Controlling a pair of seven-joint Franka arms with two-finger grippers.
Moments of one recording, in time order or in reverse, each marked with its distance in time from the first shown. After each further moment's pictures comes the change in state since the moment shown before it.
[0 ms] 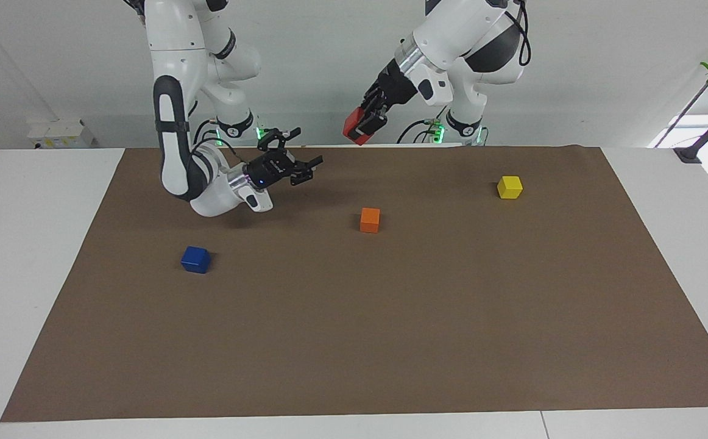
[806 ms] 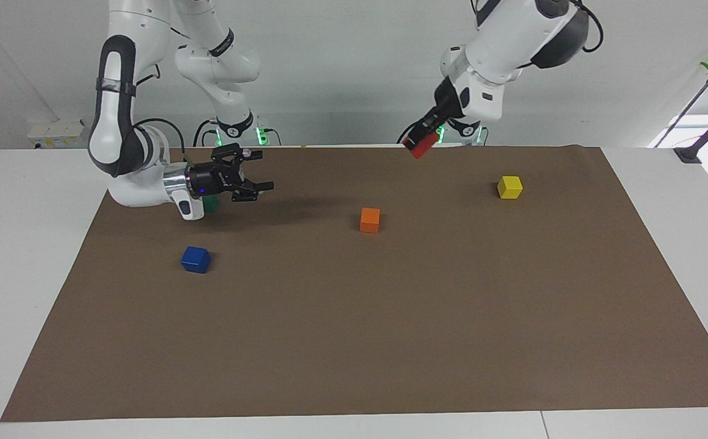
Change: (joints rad) left arm 0.105 0.091 0.019 0.194 0.169 -0.368 0.431; right arm -0.249 -0.130 -0.004 0.148 -0.272 0.270 0.324
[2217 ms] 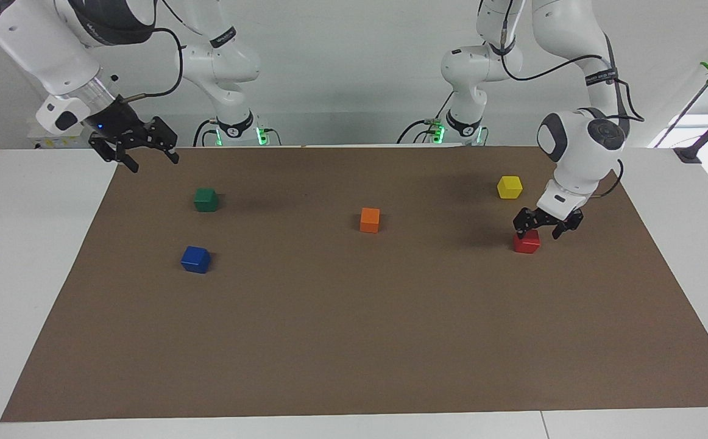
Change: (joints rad) left arm 0.197 0.167 0.312 -0.575 0.484 0.819 1.452; right arm -0.011 -0.337 -0.011 0.253 -1.062 0.483 0.628
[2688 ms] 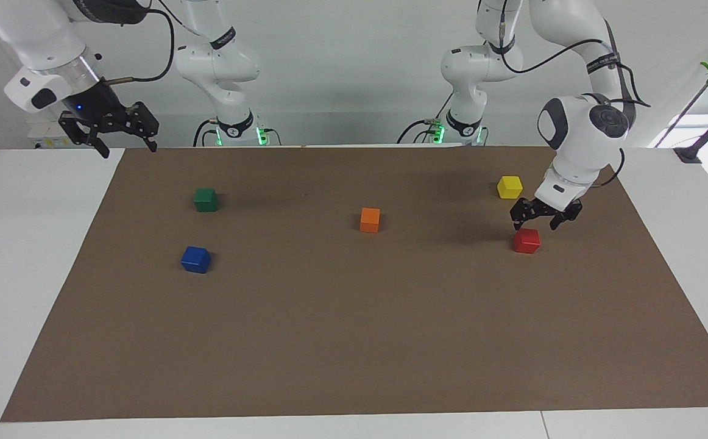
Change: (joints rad) left arm -0.026 -0.069 0.000 0.092 0.000 -0.199 -0.030; right arm 0.048 0.058 0.000 0.277 -0.366 -0.170 0.116
